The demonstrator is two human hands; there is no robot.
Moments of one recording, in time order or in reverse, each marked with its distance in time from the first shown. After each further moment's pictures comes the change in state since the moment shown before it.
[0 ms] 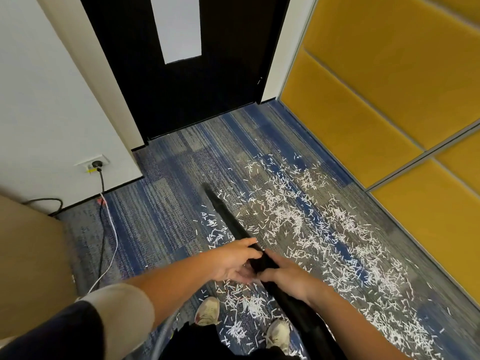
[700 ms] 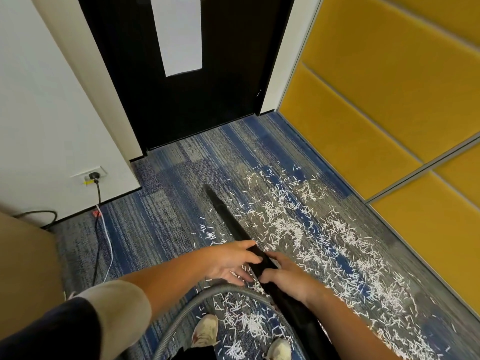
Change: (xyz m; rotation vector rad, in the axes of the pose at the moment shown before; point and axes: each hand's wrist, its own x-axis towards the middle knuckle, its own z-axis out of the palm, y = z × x) left_hand 0.001 0.032 -0.028 0.197 -0.052 0.012; right_hand 0.022 -0.021 -0.009 0.082 0.089 0.062
